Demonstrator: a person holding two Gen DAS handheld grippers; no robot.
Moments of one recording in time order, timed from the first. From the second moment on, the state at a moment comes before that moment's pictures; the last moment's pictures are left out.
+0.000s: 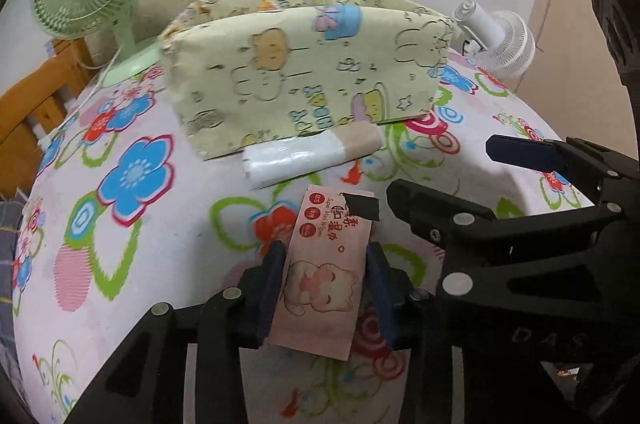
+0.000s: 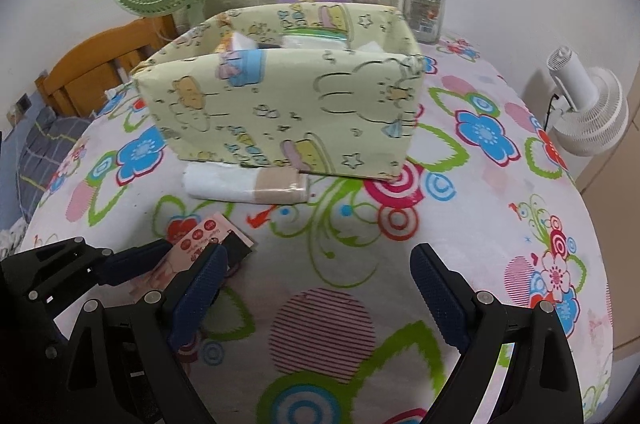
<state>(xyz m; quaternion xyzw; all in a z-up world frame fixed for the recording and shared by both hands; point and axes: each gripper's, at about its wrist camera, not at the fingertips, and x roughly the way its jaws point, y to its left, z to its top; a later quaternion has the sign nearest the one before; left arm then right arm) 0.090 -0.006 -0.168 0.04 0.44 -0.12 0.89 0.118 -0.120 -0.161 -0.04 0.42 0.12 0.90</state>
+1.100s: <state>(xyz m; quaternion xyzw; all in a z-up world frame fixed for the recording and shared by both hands) 0.120 0.057 -0.173 0.04 0.45 -0.05 0.89 0.158 -0.060 -0.176 -0.03 0.44 0.11 0.89</state>
